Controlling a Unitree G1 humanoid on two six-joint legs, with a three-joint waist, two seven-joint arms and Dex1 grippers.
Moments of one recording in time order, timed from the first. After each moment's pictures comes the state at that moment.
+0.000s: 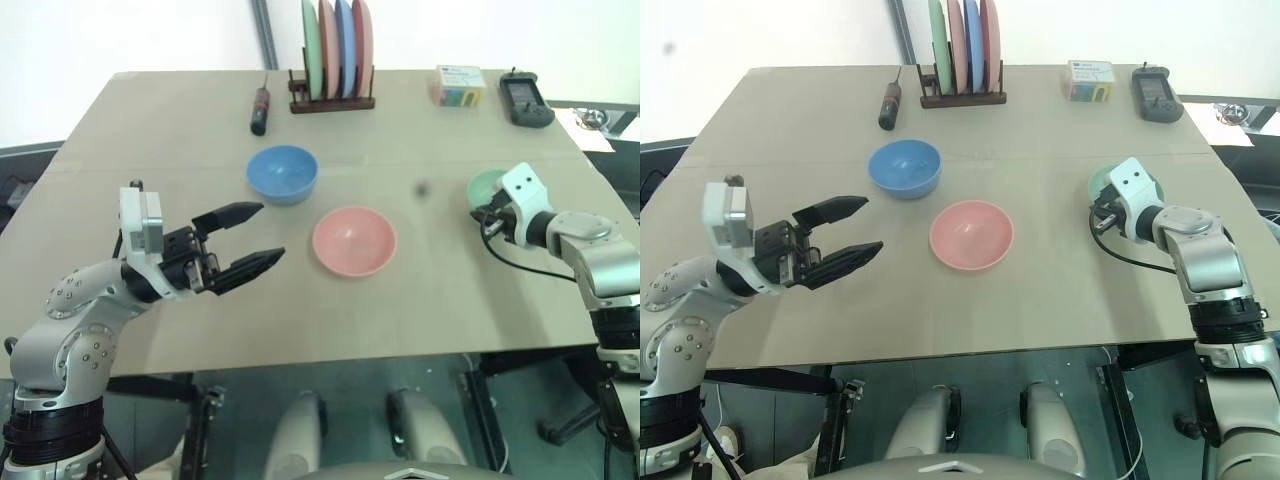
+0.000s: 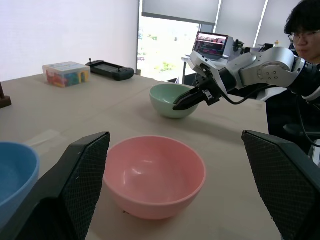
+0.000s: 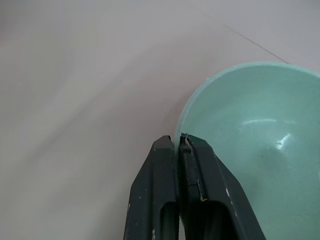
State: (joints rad) left arm -0.11 0.74 0.36 -0.34 -0.84 0.43 -1.04; right arm -0.59 -0.67 0.06 0.07 0.11 0.68 0.72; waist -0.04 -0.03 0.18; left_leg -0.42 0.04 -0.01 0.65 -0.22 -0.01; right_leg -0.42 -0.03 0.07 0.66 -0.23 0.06
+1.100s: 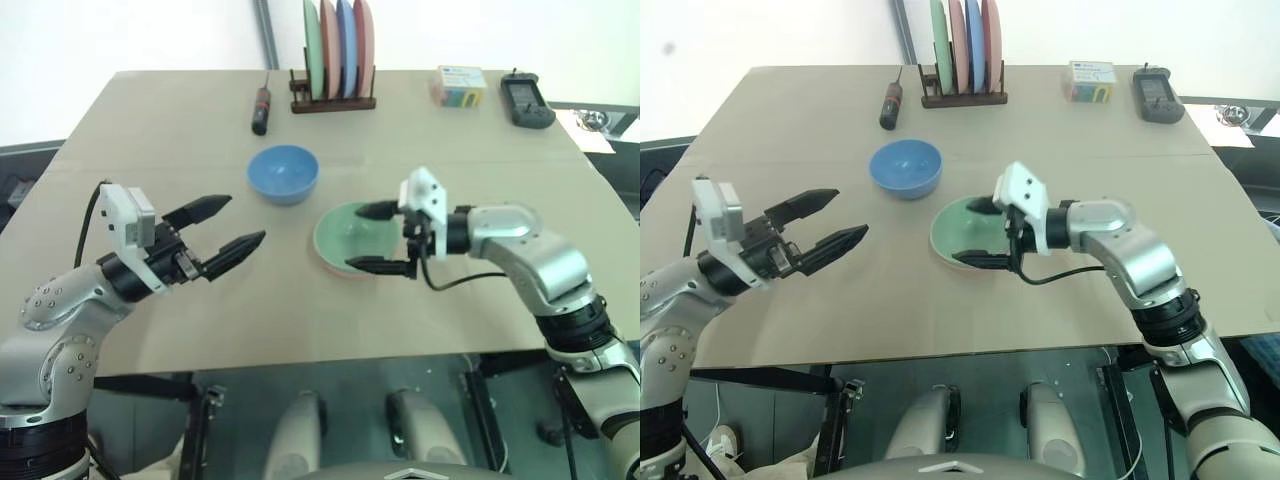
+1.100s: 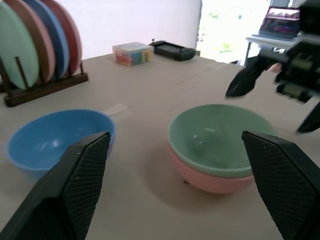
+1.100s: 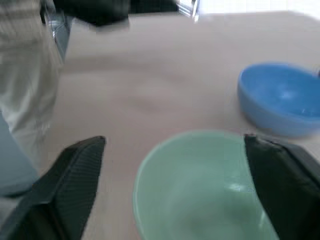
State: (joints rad) left arm -0.09 0.78 0.41 -0.39 -0.71 0.48 -0.76; right arm -0.68 -0.48 0.16 -0.29 0.50 0.66 0.96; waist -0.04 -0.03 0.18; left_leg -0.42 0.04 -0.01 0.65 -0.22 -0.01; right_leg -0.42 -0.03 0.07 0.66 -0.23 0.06
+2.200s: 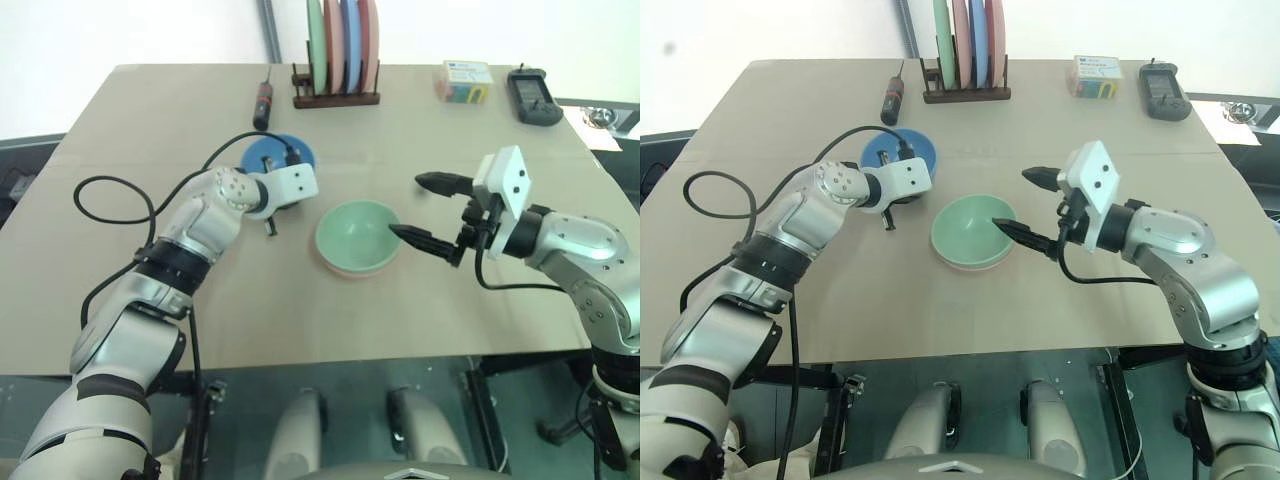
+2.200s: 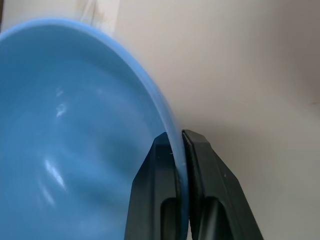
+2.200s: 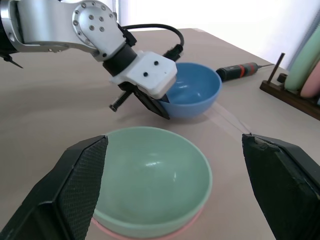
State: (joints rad) left arm -0.95 0.70 -0.47 0.40 0.24 0.33 -0.88; right arm -0.43 -0.62 -0.04 -0.52 0.53 0.66 0.74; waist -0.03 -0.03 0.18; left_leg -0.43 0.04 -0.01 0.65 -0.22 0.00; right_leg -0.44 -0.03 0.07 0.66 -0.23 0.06
